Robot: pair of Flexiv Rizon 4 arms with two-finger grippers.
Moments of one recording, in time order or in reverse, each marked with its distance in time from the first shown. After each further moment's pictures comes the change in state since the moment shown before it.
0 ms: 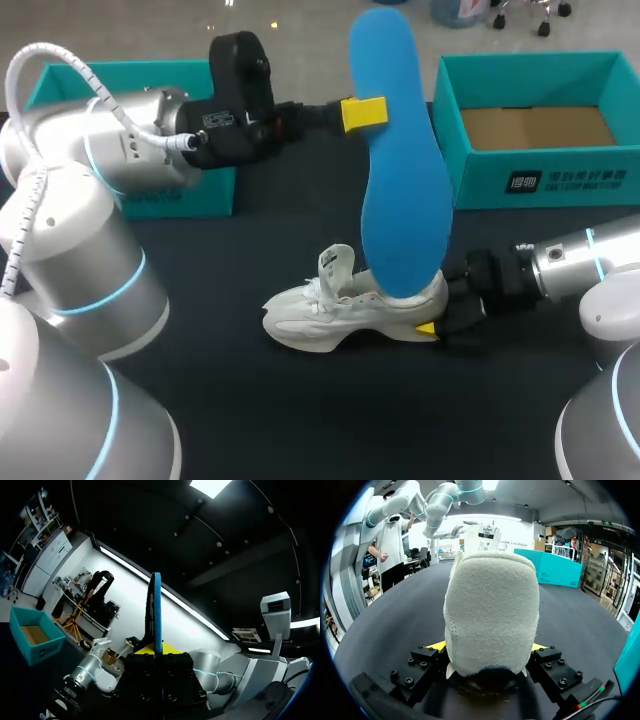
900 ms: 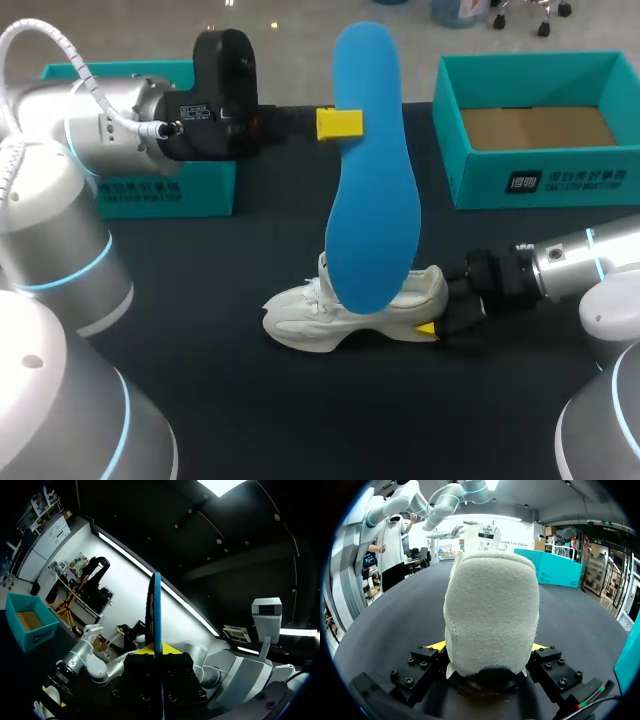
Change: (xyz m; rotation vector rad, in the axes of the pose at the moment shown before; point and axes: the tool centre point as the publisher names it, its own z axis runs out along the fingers) left arm 0.013 0.010 -0.020 -0.092 0.061 -0.076; right arm 0.000 0.000 0.000 0.000 0.000 0.000
